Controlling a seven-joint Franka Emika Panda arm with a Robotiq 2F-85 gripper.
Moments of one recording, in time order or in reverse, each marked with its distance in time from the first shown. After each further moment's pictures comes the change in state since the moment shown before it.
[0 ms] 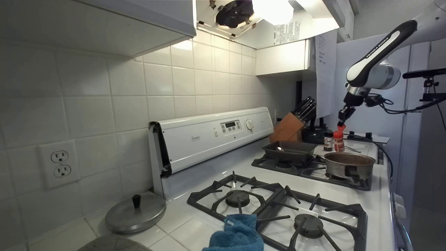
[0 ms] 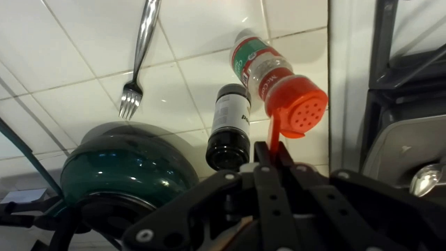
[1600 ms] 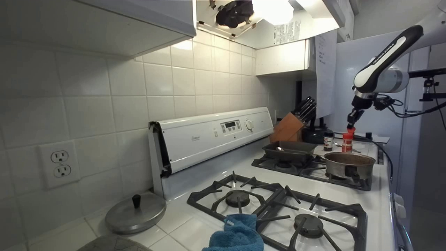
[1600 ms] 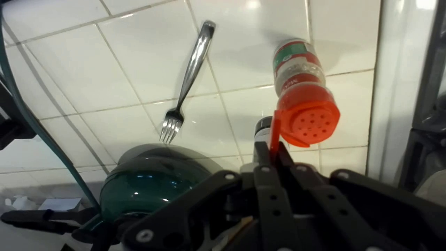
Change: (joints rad) arm -0.016 0.000 -0.043 -0.051 -0.106 0.064 0.012
